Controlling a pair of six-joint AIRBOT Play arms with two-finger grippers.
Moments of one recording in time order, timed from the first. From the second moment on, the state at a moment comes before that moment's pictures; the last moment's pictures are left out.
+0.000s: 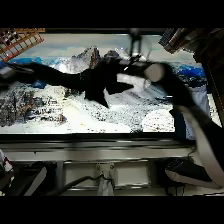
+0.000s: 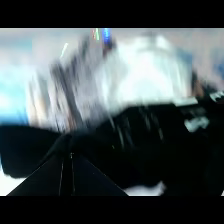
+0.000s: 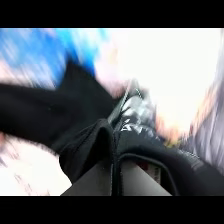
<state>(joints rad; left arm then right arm) 0.01 -0.75 1.04 1.33 -0.68 -1.29 0.46 -1.29 1.42 -1.07 0.68 1.47</state>
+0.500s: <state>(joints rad) 0.05 -0.46 1.28 1.65 -0.45 -1.29 0.33 -0.85 1.69 -1.19 0.84 1.44</state>
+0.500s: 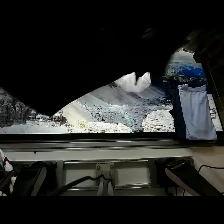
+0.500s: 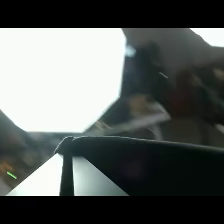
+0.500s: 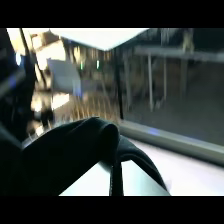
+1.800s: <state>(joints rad) -0.01 -1.32 1.27 1.67 -0.69 -1.61 0.20 -1.49 1.37 -1.14 0.89 1.76</state>
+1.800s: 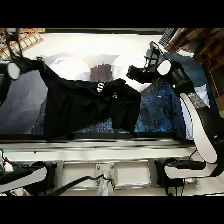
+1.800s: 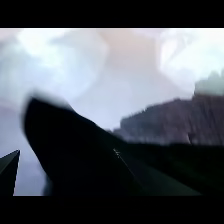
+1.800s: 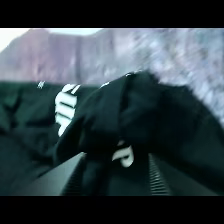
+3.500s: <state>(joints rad) 0.21 -0.74 0.54 1.50 -1.35 -1.84 0.11 -1.57 1.14 -1.19 0.84 1.55</state>
